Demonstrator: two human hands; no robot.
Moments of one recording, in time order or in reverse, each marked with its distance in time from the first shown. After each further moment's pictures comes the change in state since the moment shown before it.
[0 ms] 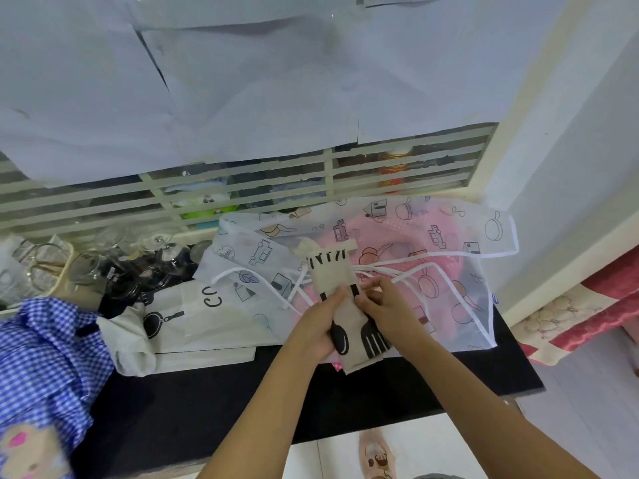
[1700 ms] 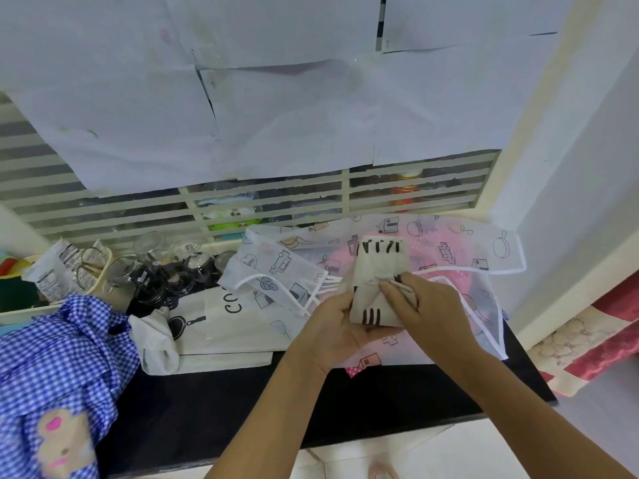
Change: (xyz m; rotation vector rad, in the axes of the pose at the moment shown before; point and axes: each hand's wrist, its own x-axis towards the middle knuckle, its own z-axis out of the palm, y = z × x) left_hand -0.071 0.018 0.019 0.039 -0.340 0.092; right_hand -0.059 -0.049 -0.011 -0.785 0.356 -0.757
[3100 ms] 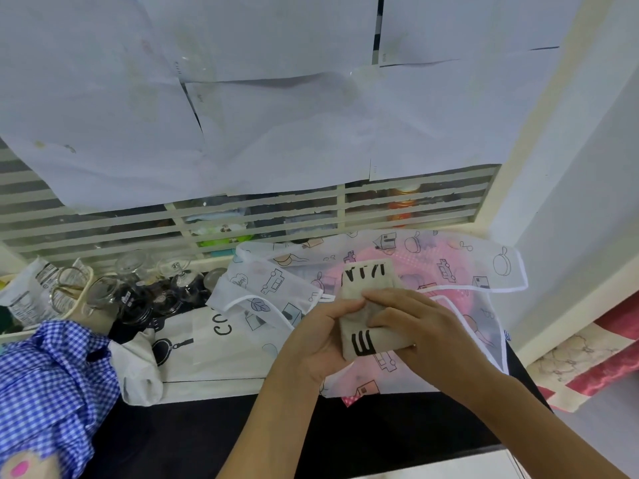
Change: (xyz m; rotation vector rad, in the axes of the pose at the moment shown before) left_hand 0.018 0.026 -0.005 -0.195 -0.038 -0.099; right_hand 0.021 0.005 -0.012 -0.032 -0.114 -0.498
